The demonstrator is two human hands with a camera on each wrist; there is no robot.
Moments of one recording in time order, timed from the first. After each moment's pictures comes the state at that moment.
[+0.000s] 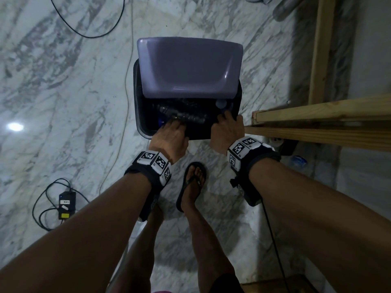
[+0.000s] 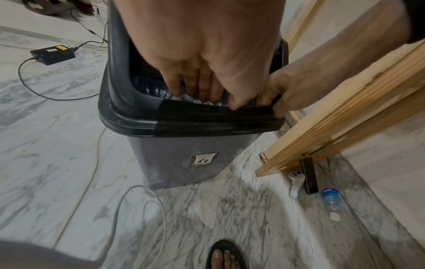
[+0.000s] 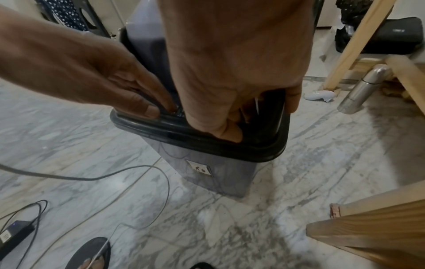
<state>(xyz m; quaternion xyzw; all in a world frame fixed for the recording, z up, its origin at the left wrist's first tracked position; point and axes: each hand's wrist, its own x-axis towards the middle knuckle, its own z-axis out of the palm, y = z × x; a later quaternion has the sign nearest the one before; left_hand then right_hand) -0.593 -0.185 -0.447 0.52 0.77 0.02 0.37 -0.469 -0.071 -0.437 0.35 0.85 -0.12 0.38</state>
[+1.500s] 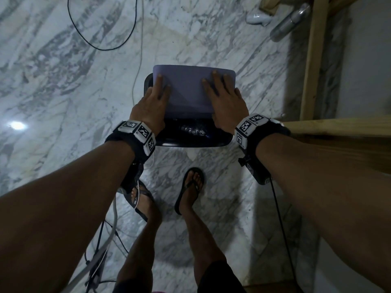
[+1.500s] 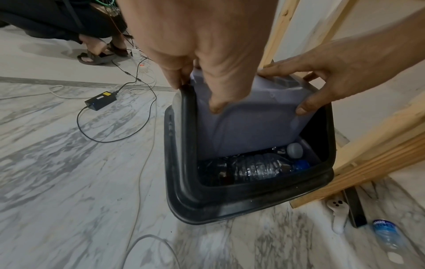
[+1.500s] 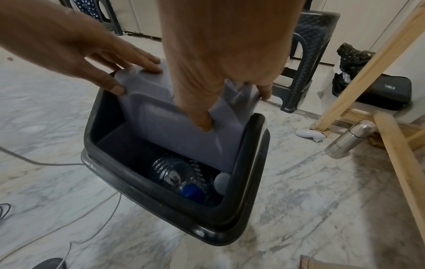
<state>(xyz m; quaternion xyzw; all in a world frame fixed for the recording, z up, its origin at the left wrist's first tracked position) -0.680 -0.146 -0.395 0.51 0.81 -0.03 0.30 -0.514 -0.006 -0.392 0.29 0.92 -0.12 0.24</state>
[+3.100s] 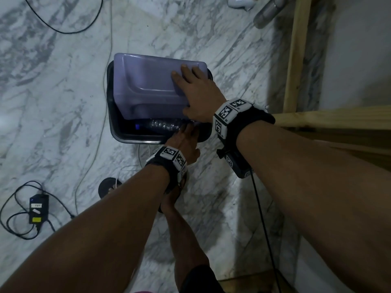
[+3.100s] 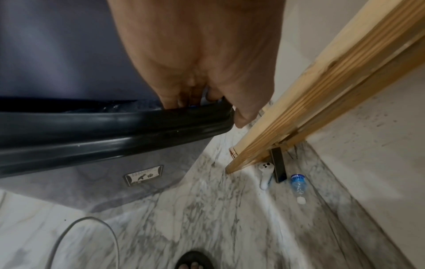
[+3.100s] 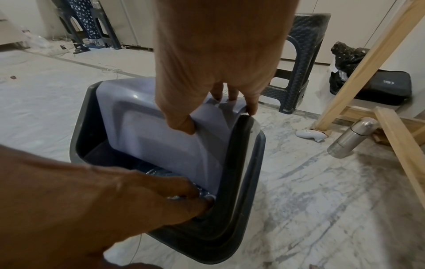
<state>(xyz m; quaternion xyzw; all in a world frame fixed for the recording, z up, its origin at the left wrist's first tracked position) -0.526 -0.125 -0.471 0.57 0.69 0.00 0.46 -0.516 0.018 -0.402 0.23 0.91 -0.17 0.29</state>
